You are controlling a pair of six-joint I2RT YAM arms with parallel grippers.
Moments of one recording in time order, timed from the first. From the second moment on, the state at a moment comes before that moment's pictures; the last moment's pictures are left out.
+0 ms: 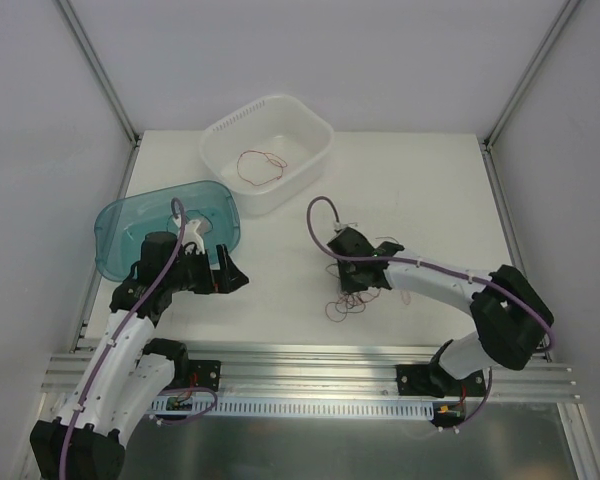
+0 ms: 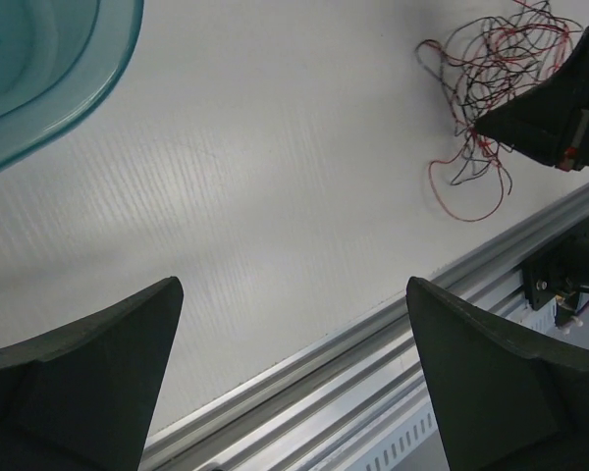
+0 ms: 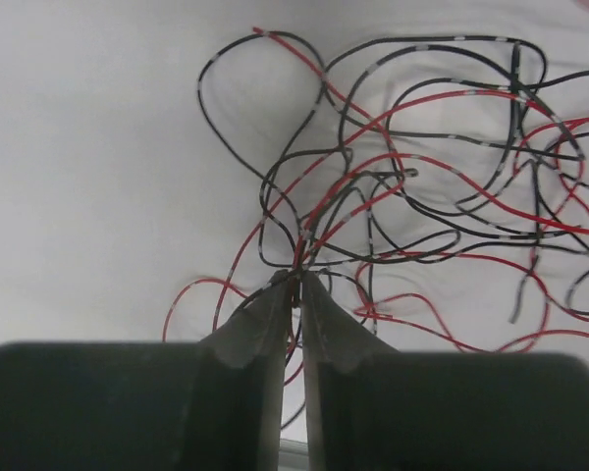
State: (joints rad) left arm -0.16 0.69 0.57 -0.60 0.47 -0.35; right arm 0.78 1.45 0.83 -0.55 0.22 0.57
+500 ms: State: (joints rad) left arm -0.45 0.73 0.57 -0.52 0.42 -0.48; right arm 1.07 1.61 1.13 -0.62 0.20 0.55
